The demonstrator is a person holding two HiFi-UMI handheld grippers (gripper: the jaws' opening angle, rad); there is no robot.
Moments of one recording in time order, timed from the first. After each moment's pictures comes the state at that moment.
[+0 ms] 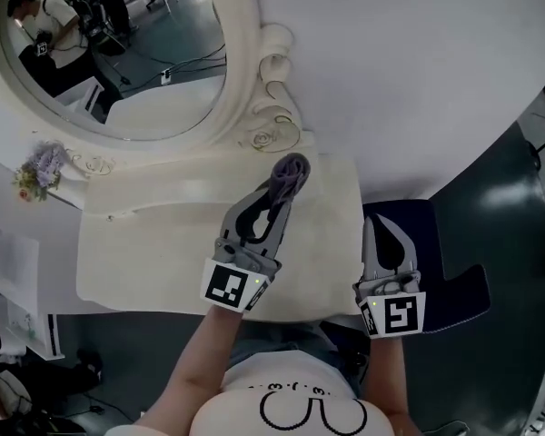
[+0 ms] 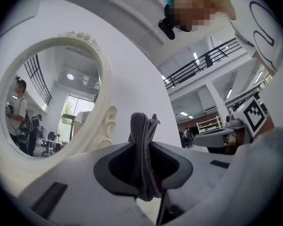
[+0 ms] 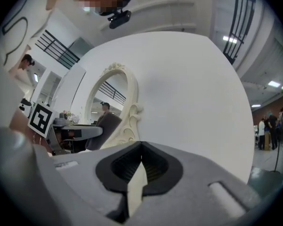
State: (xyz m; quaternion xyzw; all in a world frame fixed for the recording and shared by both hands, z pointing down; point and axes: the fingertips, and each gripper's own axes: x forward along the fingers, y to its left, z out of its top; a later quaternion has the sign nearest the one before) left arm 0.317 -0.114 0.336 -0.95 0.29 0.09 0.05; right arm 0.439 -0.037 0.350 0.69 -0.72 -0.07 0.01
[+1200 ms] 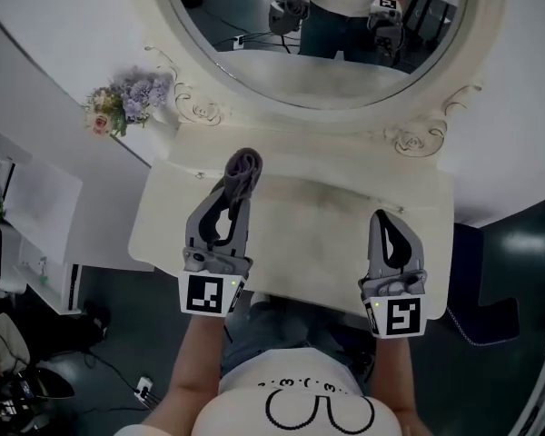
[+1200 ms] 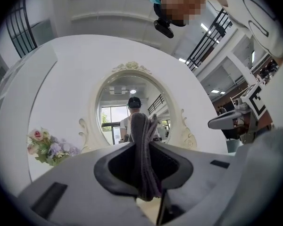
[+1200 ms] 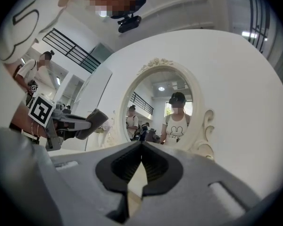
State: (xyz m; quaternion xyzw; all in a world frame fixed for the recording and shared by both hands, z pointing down) left arm -0.055 -0.163 0.323 -0.86 0.50 0.03 0.11; right arm 0.152 -0.112 0.330 0.59 -0.80 -0.12 0.02
